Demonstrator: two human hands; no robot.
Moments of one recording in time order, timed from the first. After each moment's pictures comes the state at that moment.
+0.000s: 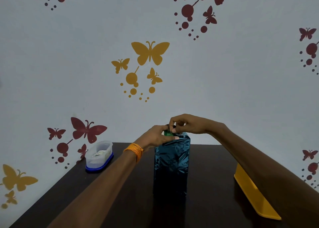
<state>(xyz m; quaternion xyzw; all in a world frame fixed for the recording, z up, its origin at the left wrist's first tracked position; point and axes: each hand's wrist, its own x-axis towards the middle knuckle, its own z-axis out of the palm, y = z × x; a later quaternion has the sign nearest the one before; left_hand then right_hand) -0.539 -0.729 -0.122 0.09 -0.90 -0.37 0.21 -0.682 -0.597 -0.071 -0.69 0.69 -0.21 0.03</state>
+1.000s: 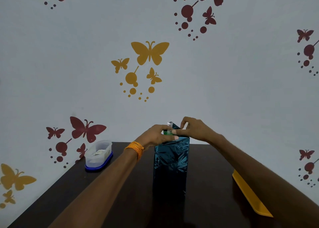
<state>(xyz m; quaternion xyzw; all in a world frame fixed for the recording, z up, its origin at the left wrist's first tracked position) -0.540 -0.730 -0.122 0.09 -0.90 -0.37 0.21 -0.684 -0.585 -0.102 -0.47 0.83 -0.30 -0.06</state>
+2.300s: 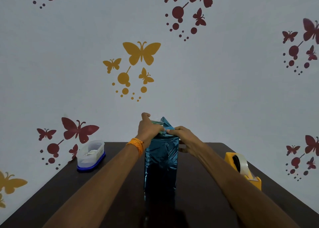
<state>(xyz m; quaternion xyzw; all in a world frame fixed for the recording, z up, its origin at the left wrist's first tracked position) -0.552 -0.703 -0.113 0.23 -0.77 -0.48 0.35 -0.639 -0.577 -0.133 -0.27 0.70 -0.63 0.20</state>
